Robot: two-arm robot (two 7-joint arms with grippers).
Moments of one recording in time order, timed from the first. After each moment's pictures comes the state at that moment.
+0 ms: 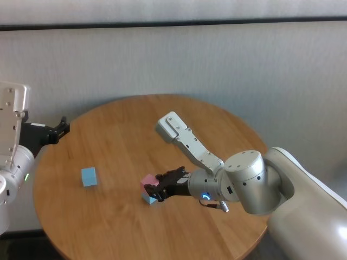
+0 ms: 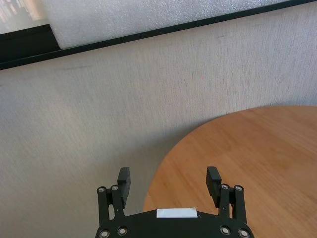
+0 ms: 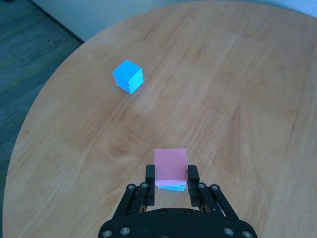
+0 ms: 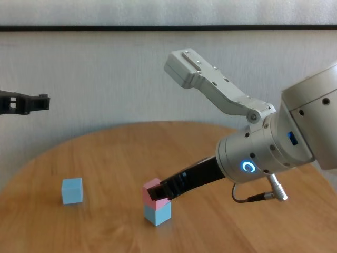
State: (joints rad) left arm -0.24 0.30 0.16 -1.51 -0.16 0.28 0.04; right arm 0.51 0.15 -0.58 -1.29 0.12 0.71 0.42
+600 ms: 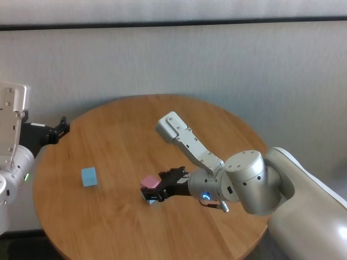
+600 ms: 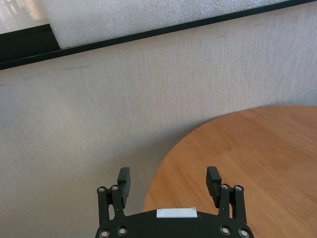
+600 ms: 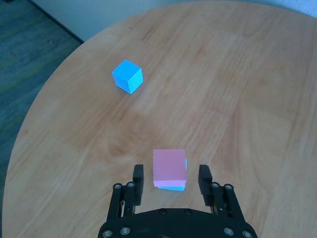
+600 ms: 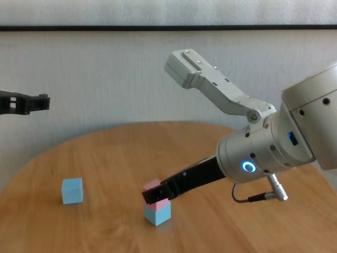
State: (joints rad) left arm -0.24 0.30 0.16 -1.51 -0.16 0.28 0.04; right arm 0.51 0.15 -0.58 -1.30 0.12 0.71 0.42
